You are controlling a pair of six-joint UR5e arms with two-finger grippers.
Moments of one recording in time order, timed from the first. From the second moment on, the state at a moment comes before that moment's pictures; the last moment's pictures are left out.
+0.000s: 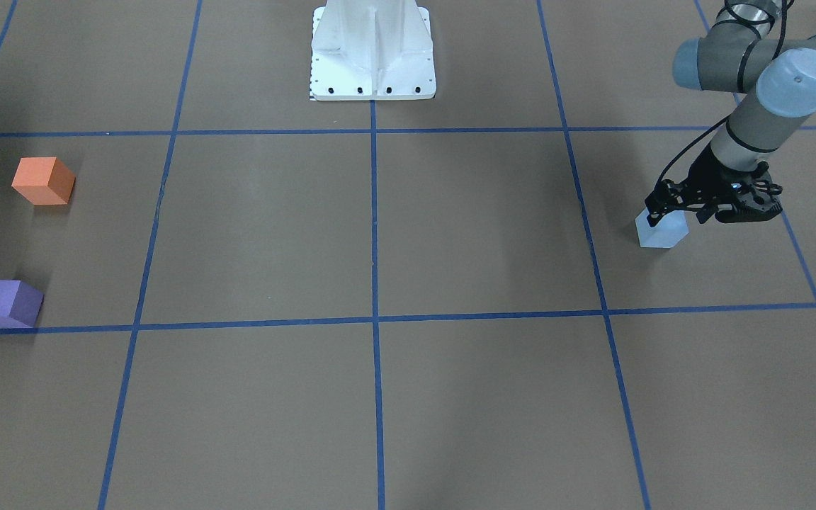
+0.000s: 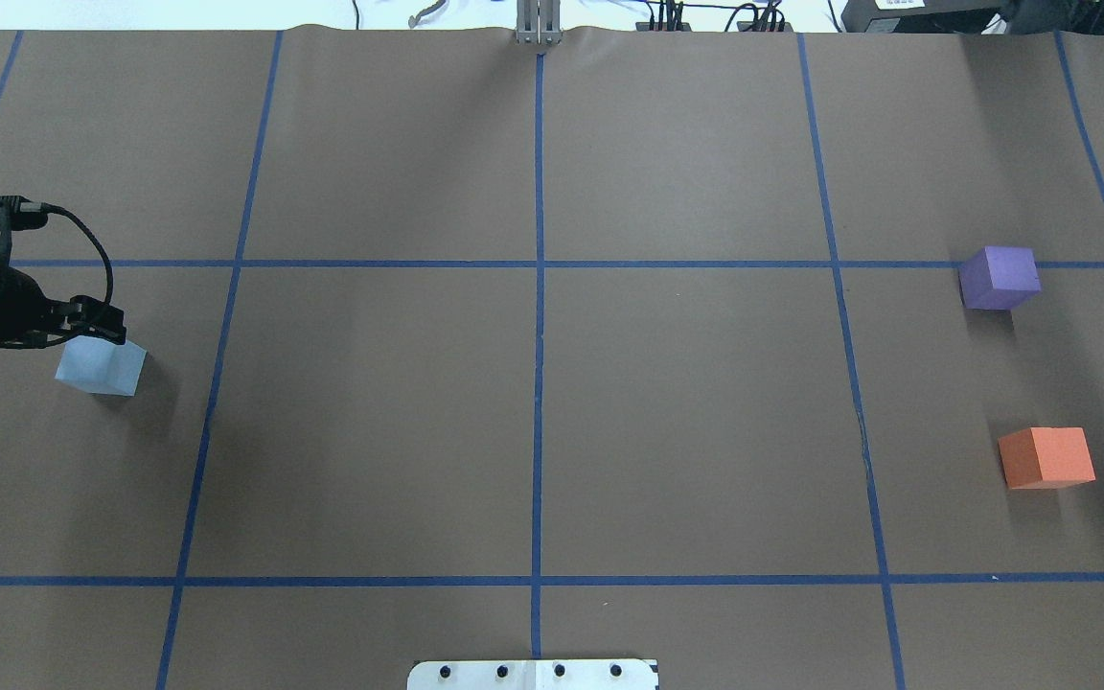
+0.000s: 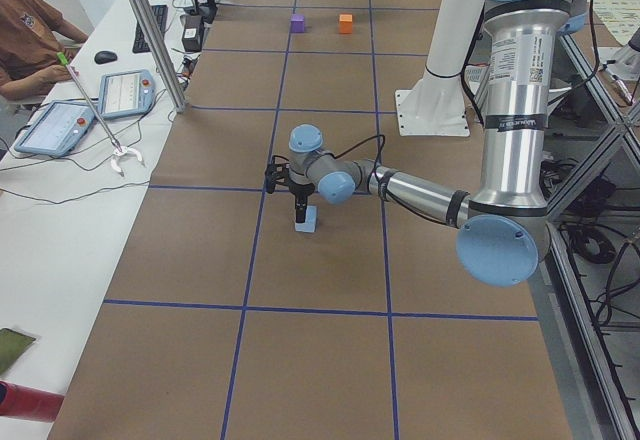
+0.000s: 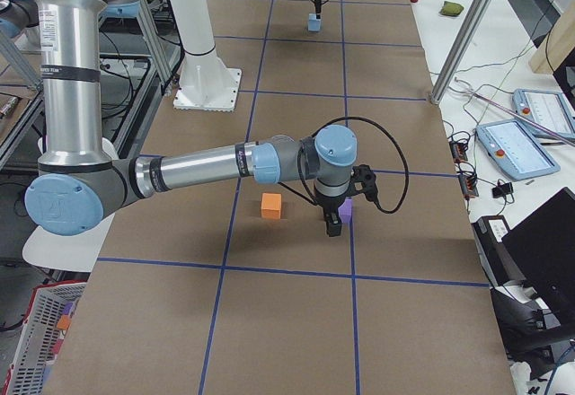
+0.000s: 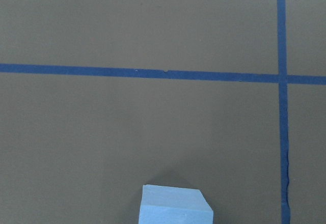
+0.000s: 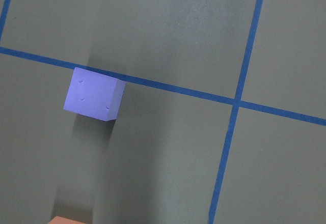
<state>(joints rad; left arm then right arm) -0.89 -1.57 -1.76 -2.03 -2.07 -0.95 1.50 -1.59 1.81 -1.63 2.37 -0.06</state>
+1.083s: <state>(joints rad) -0.81 -1.55 -1.76 -2.02 -2.08 -0.95 1.49 -1.58 1.82 -1.64 2.38 -0.06</state>
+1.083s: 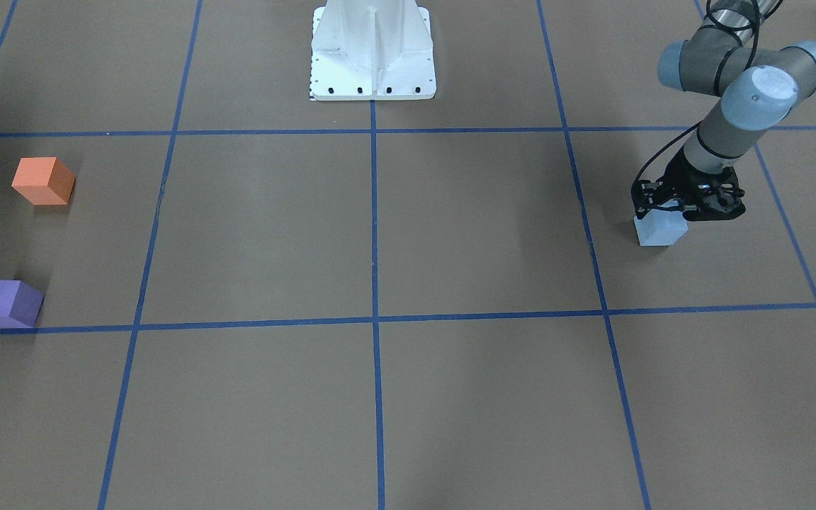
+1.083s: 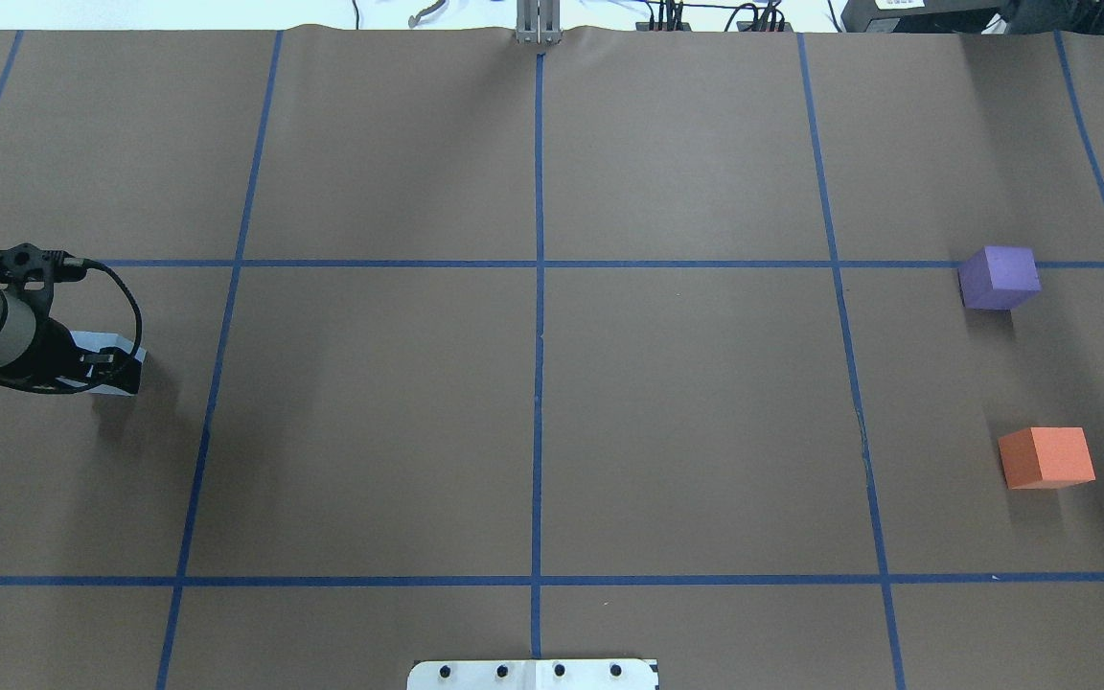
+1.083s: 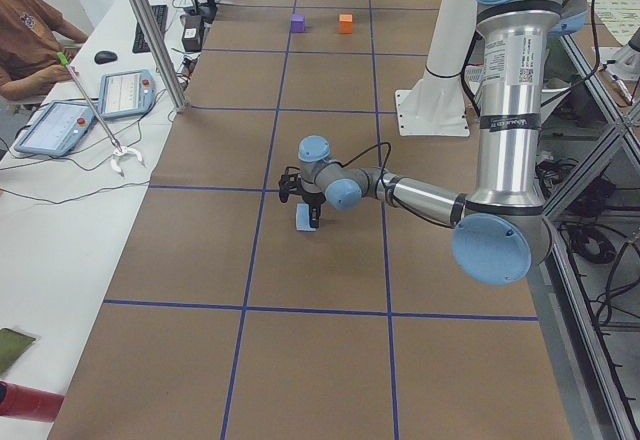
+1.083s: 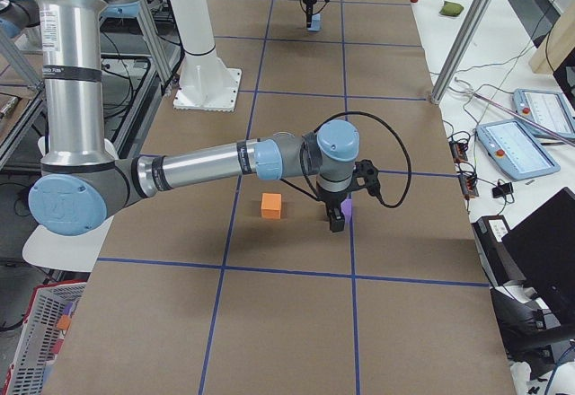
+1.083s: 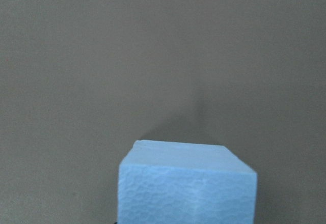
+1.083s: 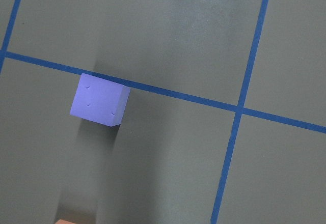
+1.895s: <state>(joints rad) -0.80 -1.99 -1.93 -1.44 -2.10 -0.98 1.49 -1.61 1.82 -1.64 2.38 -0.05</state>
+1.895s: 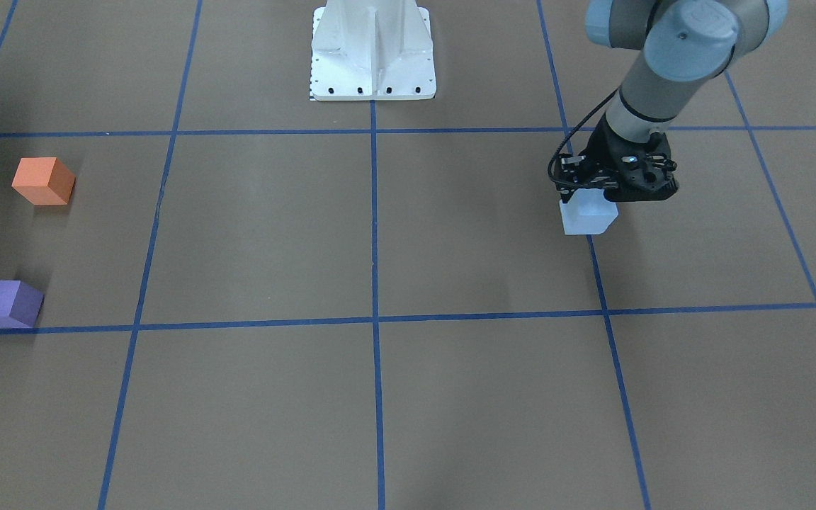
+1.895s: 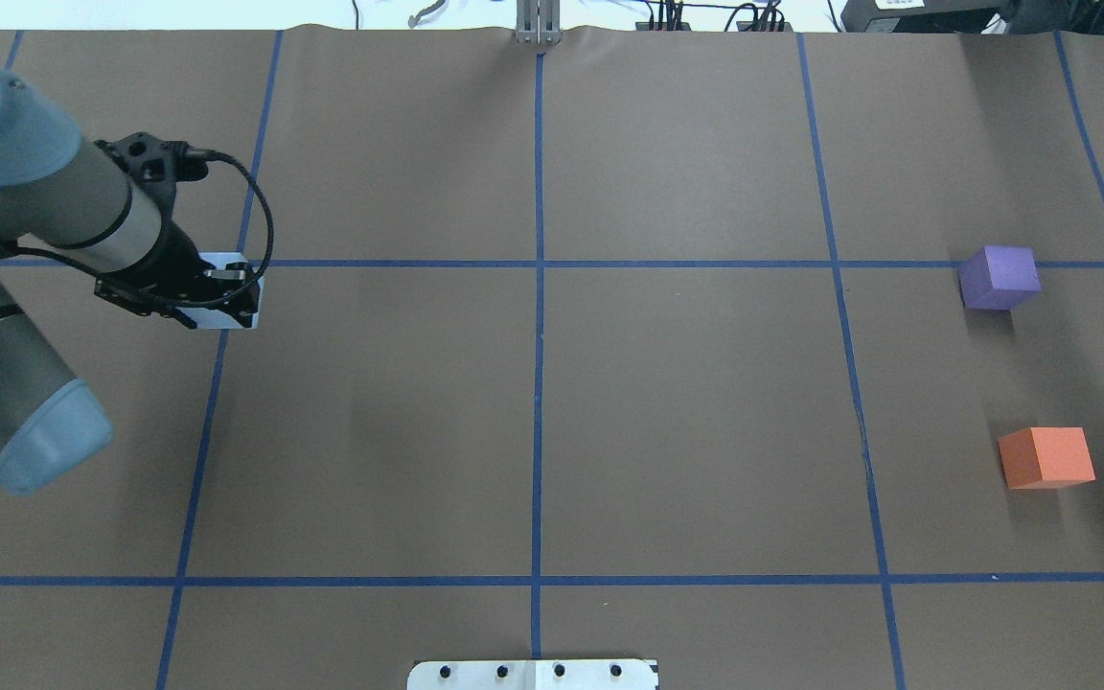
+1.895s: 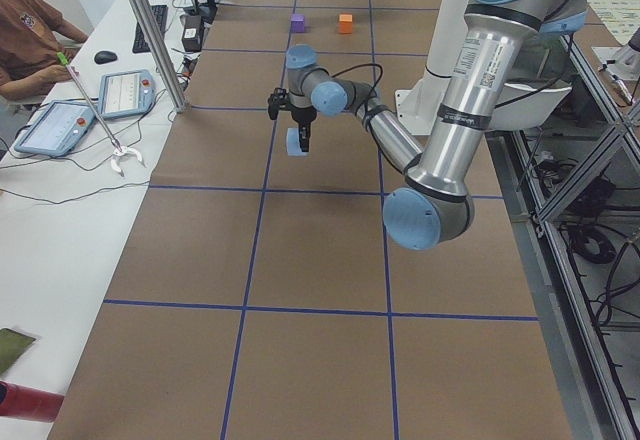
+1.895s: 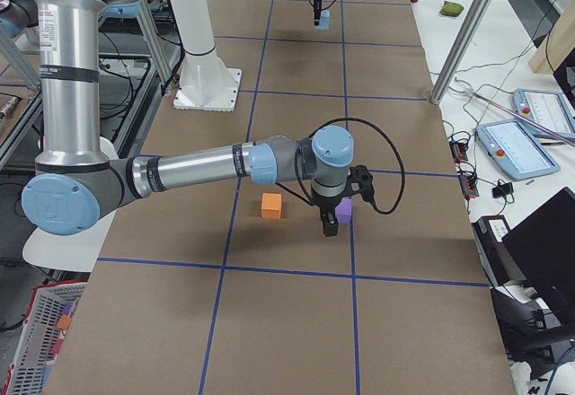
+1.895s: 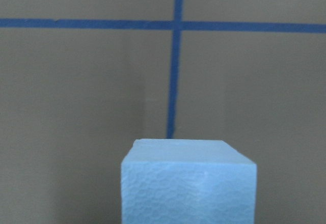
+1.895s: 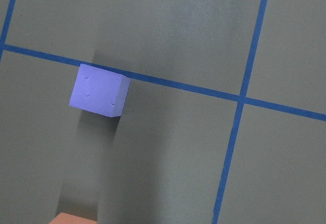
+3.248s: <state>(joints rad) -0.54 -2.49 -1.33 -1.66 -2.03 -1.22 1.47 -1.59 1.82 -1.63 2.42 0.03</state>
